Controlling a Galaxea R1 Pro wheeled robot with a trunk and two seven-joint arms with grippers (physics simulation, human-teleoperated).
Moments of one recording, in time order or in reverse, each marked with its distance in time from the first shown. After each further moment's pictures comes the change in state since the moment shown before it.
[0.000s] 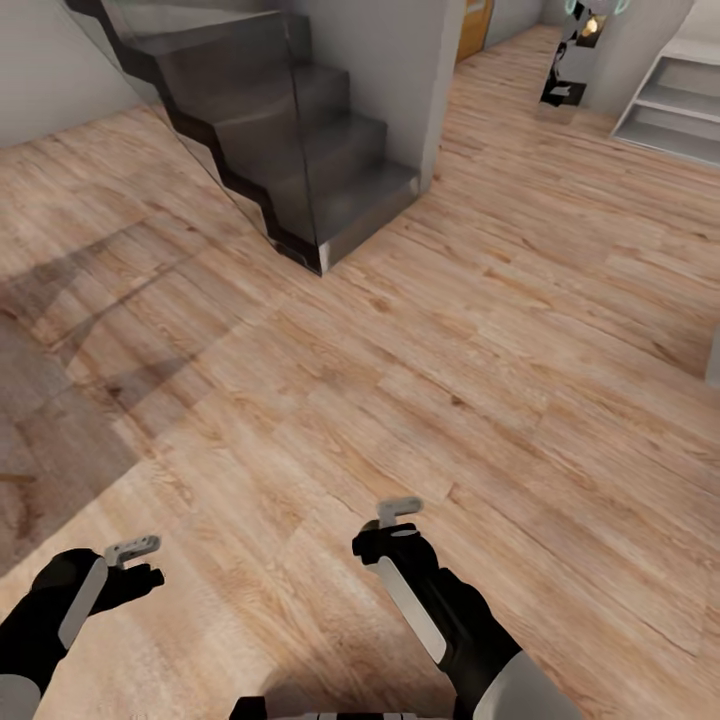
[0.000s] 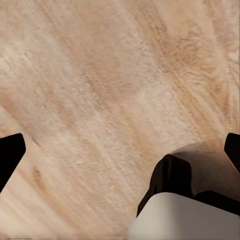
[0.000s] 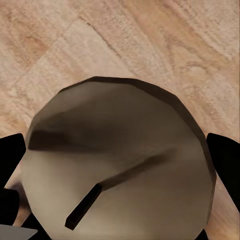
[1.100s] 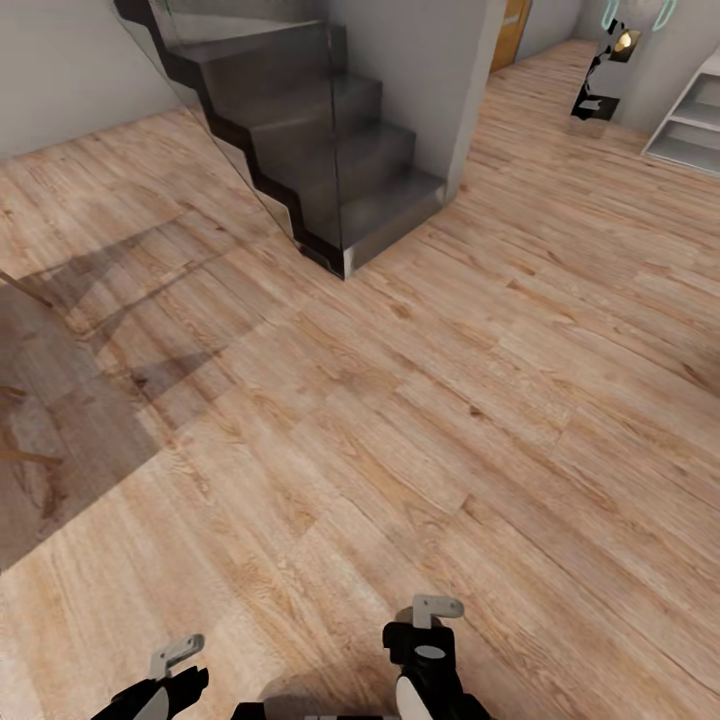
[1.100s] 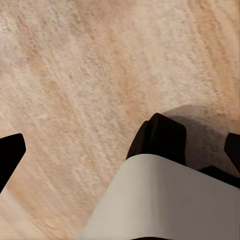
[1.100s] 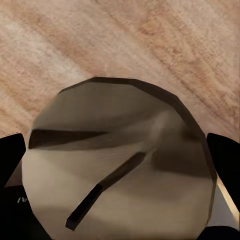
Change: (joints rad) left arm 0.000 -0.181 -0.035 0.714 0.004 -0.772 0.005; right arm 0.301 -0.023 -0.054 0.032 -0.001 -0.292 -0.161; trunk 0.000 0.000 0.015
